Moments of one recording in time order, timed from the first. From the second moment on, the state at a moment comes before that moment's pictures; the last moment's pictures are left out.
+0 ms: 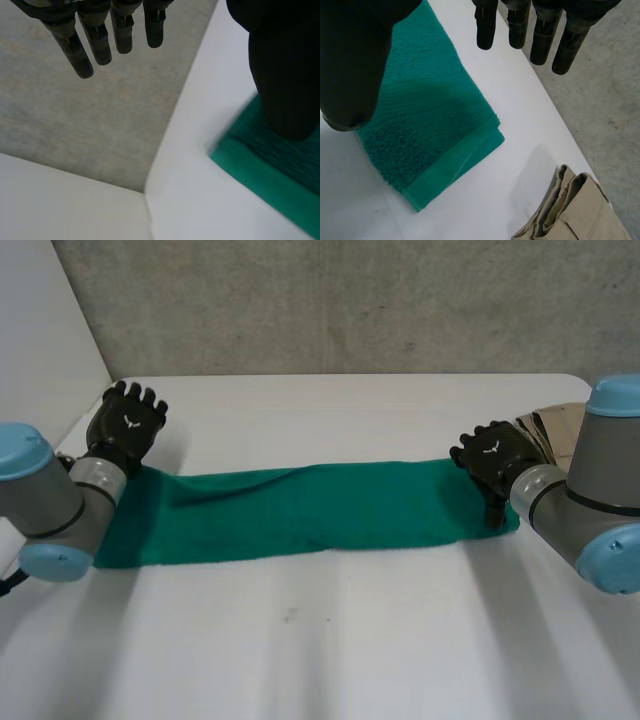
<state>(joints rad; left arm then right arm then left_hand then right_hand) 4.59 -2.25 -1.42 3.70 -1.39 4.04 1.86 -1.00 1.31 0.06 1.44 2.38 0.19 0.20 0.21 0.20 0.05 0.20 0.22 0.22 0.23 0.07</state>
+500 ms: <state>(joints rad) 4.56 -2.03 -1.62 3.63 -1.58 3.97 1.78 -1.04 1.40 0.06 1.34 2.40 0.19 0.20 0.21 0.20 0.05 0.20 0.22 0.22 0.23 0.07</state>
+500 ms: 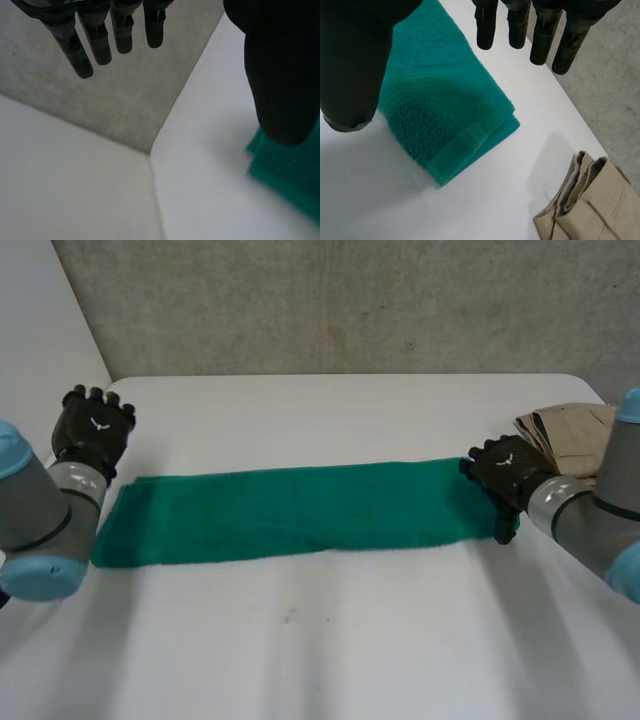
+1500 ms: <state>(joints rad) 4.45 -1.78 -1.87 3.59 -1.53 3.59 1.13 -1.22 1.70 0.06 1.17 2.13 0.19 0.20 0.21 0.20 0.05 0.97 1.18 1.18 1.19 0.99</state>
